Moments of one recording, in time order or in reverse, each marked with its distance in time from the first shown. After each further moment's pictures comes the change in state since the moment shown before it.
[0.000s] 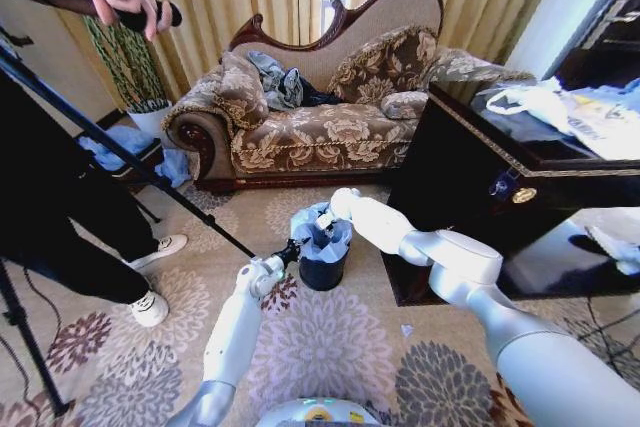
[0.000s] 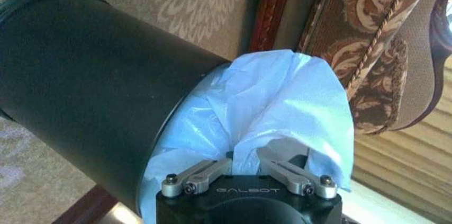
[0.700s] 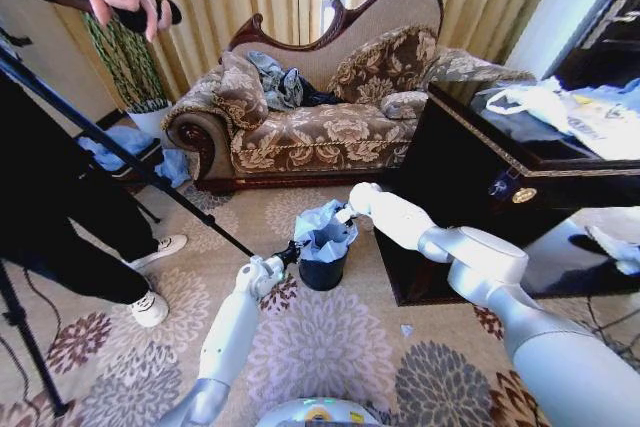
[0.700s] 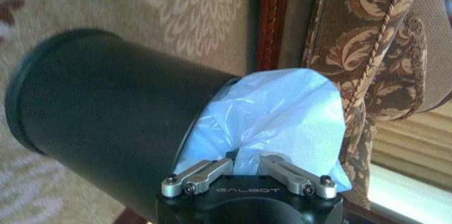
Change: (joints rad) left arm -0.010 0.084 0.062 0.003 0.071 -0.001 0.029; right arm 0.000 -0.044 0.027 -0.074 -0.030 0.027 0.021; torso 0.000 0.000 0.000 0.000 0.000
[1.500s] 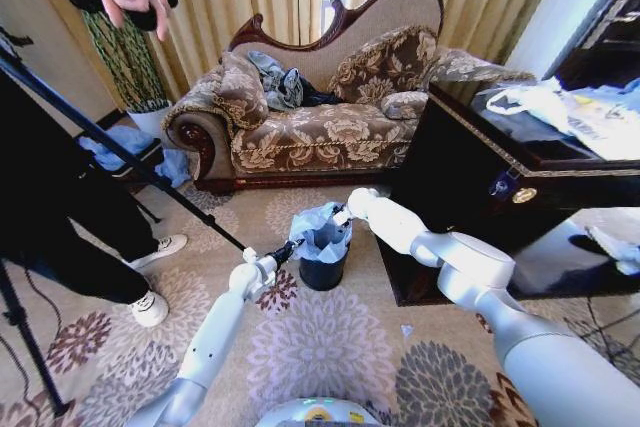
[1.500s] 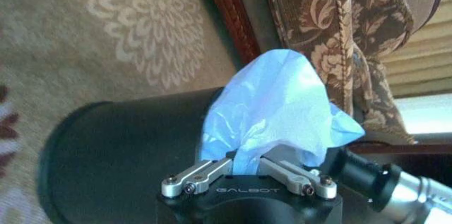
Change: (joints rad) left arm 0.019 0.121 0.138 -0.021 0.389 -0.043 0.265; right arm -0.043 0.013 0.039 -0.016 -0.024 -0.033 0.112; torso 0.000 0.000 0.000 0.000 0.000
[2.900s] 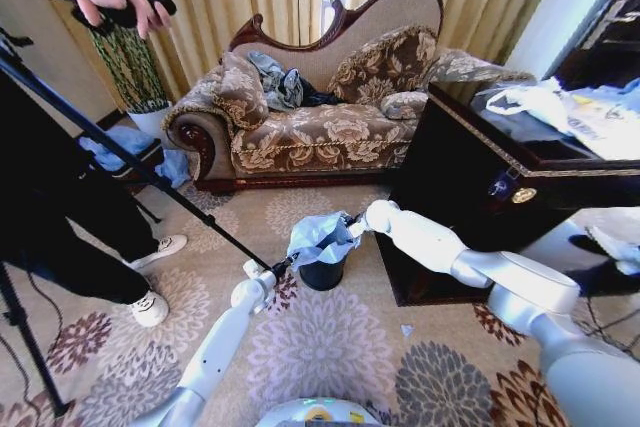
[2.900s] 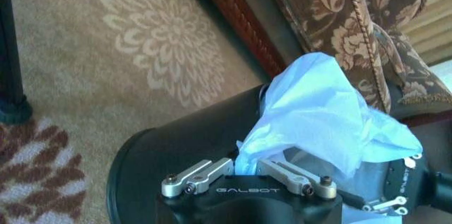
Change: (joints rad) left arm 0.018 -0.001 0.038 0.095 0.278 -0.116 0.137; right arm -0.061 -0.258 -0.007 0.355 0.063 -0.072 -0.023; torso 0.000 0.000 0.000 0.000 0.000
